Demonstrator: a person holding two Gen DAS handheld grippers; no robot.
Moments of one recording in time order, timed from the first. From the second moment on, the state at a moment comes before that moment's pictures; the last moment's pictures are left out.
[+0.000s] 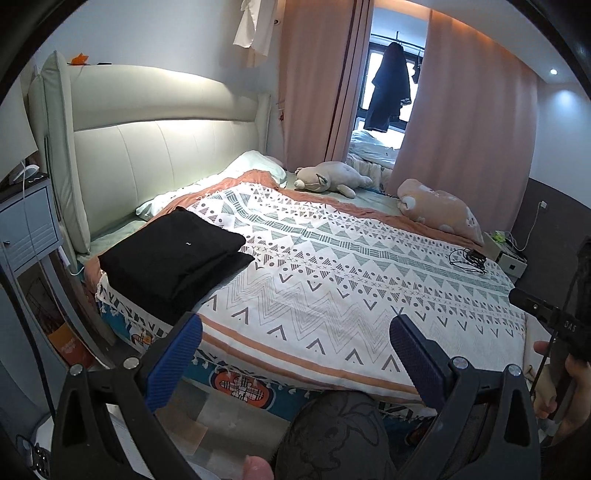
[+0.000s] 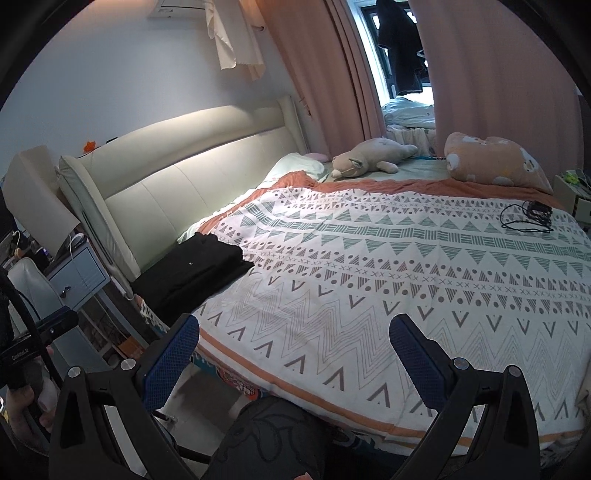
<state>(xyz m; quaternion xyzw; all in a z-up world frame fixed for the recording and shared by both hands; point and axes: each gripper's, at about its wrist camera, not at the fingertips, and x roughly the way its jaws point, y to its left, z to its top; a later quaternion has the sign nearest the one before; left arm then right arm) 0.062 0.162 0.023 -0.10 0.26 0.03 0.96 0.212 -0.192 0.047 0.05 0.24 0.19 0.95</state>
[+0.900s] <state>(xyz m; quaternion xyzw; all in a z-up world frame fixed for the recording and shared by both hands) 0.014 0.122 -0.052 -0.08 0.23 0.01 0.97 0.136 -0.237 -0.039 0.02 0.23 0.19 0.95</state>
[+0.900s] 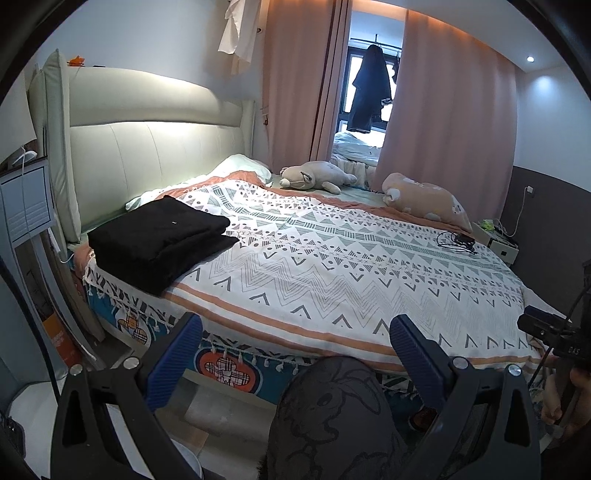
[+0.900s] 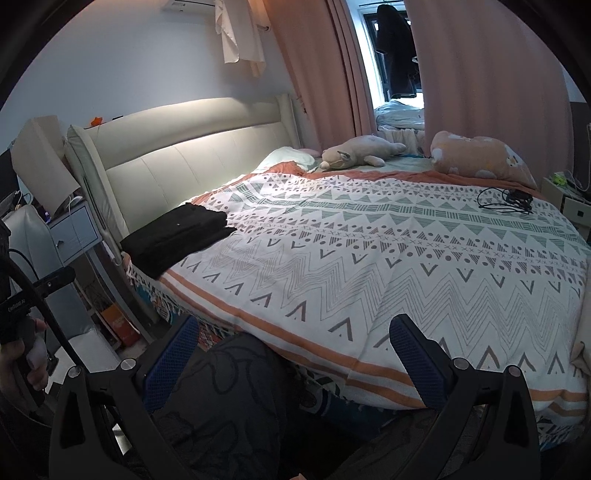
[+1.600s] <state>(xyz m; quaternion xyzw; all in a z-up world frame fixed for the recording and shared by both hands) 0.009 0.129 -0.056 -0.09 0.23 0.02 0.97 0.128 -0.232 -0.044 0.01 0.23 0.17 0.96</state>
